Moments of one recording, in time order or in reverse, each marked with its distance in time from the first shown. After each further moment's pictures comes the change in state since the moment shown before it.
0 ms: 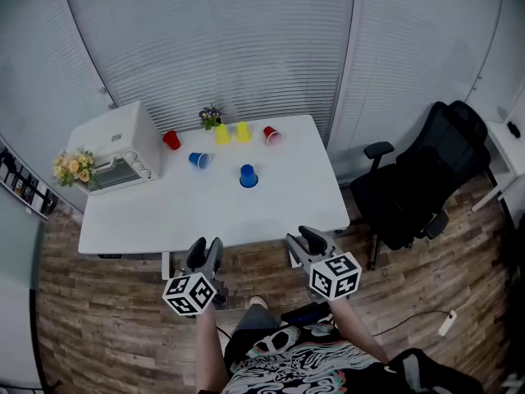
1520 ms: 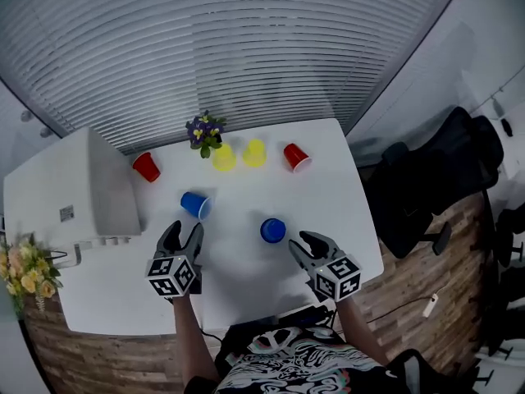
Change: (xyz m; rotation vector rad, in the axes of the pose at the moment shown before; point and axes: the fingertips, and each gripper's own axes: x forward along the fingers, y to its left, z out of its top) left arm 0.293 0.250 0.037 0.089 0.279 -0.036; right arm 0.275 -0.106 -0.024 0.036 0.296 -0.106
